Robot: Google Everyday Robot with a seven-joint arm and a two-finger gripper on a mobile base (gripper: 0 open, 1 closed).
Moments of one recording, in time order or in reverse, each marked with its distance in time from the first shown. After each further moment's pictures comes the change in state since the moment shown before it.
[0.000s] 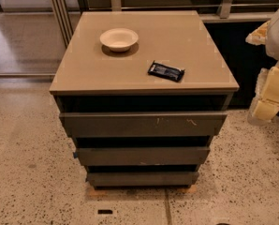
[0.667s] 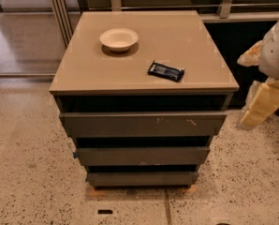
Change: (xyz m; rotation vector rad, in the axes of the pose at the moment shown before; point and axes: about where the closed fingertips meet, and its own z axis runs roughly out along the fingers) arm 0.003 0.008 0.030 -0.024 -0.029 0.002
